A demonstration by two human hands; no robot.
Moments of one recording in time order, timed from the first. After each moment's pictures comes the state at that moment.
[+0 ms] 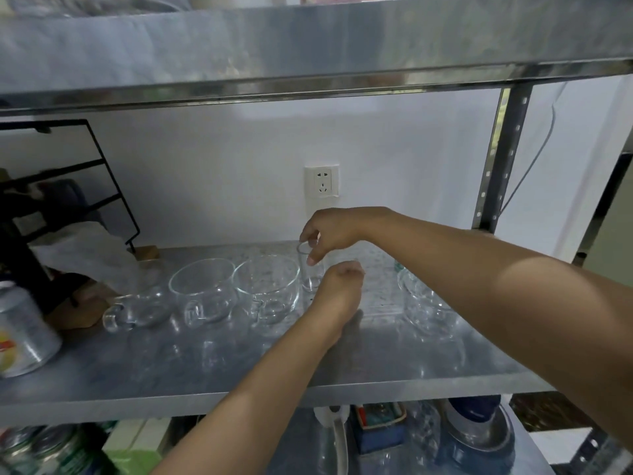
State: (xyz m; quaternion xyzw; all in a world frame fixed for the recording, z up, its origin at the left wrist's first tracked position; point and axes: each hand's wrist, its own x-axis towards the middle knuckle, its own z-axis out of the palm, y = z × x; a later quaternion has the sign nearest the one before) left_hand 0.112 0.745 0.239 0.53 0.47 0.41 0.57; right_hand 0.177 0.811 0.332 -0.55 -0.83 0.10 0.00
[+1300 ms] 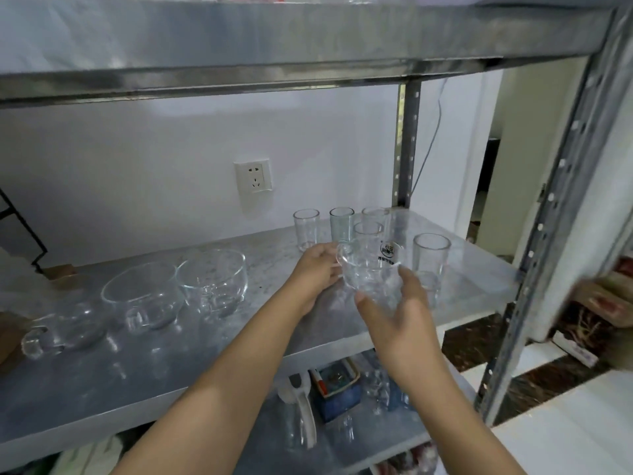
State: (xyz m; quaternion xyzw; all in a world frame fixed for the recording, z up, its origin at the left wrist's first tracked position) left_hand 0.143 0.736 0.228 0.61 0.35 0.32 0.63; right_hand 0.183 0.562 0.226 -0.69 -0.40 0.13 0.59
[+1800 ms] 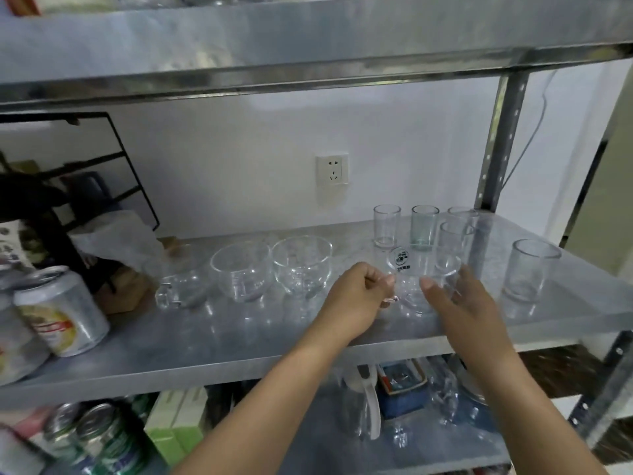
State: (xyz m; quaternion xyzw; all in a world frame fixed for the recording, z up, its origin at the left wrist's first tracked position) left_hand 0.041 0.690 0.230 0.71 0.38 0.34 0.48; right_hand 0.169 0.595 0.224 -0.65 -0.40 0.23 0.60
